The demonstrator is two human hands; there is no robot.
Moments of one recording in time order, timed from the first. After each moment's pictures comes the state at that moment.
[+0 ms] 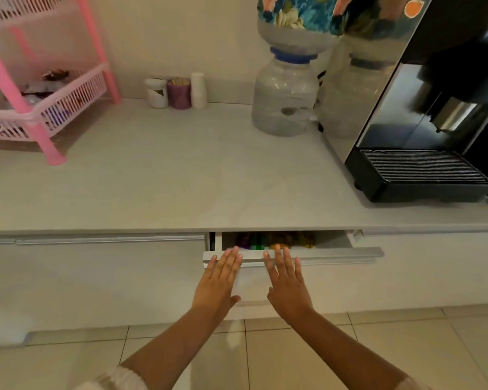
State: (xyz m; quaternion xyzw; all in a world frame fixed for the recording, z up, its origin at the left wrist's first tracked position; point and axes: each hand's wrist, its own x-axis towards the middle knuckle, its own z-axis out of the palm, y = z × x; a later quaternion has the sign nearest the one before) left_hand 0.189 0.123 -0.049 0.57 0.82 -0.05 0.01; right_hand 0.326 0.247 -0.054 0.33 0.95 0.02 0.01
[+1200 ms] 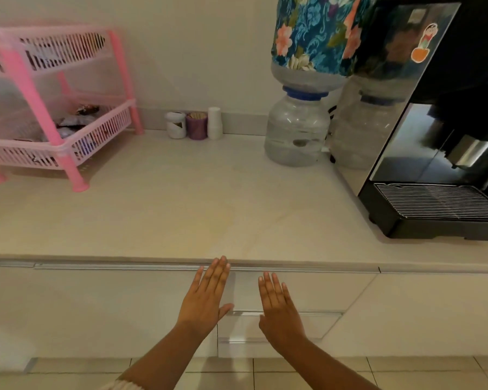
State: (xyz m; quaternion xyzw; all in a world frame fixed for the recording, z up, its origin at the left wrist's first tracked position) left_hand 0.131 0.117 -0.042 0.53 0.84 -0.02 -0.12; right_hand 0.284 0.238 -0.055 0.27 0.96 0.03 -0.04
